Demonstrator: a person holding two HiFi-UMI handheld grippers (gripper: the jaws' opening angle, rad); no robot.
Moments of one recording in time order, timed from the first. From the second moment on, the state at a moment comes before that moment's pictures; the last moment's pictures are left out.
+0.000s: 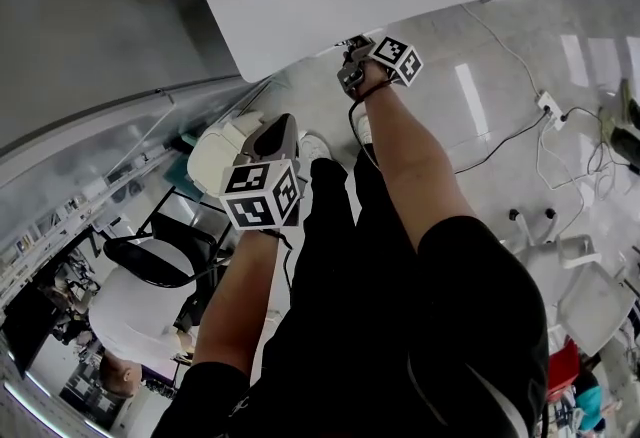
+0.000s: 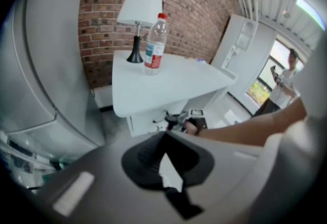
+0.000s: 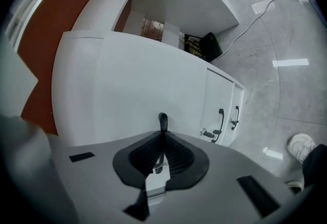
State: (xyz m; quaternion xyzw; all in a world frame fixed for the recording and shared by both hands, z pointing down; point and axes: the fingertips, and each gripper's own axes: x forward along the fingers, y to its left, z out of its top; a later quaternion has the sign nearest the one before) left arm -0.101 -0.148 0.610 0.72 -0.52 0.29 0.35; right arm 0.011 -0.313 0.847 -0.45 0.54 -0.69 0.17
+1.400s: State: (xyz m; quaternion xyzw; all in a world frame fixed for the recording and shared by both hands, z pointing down) left arm -0.083 -0.155 0.615 0.75 -0.48 0.30 0.35; right arm 0.042 -0.215 0.849 -0.43 0.54 -0.71 0.14
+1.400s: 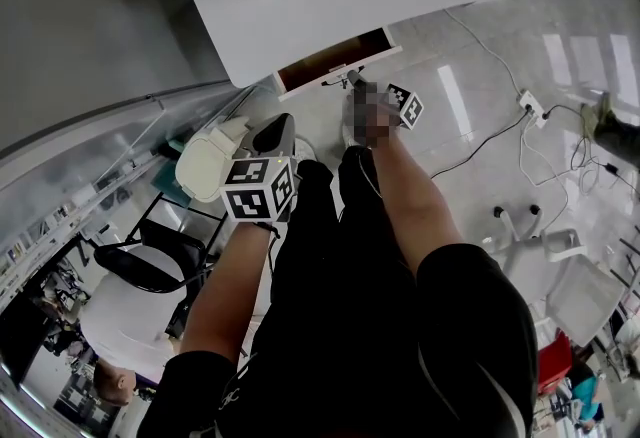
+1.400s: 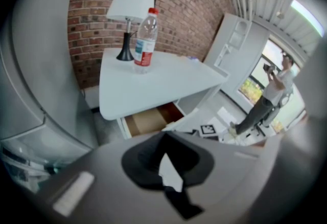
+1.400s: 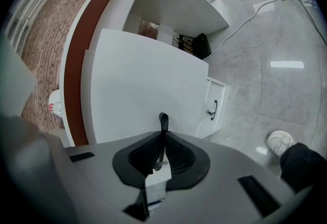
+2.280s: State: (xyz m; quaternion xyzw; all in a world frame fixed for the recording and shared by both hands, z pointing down) left arm -0.059 -0.178 0.564 0.78 -0.47 0.24 0.33; right arm 0.083 -0.177 0.719 -0.51 0.68 -0.52 -0.07
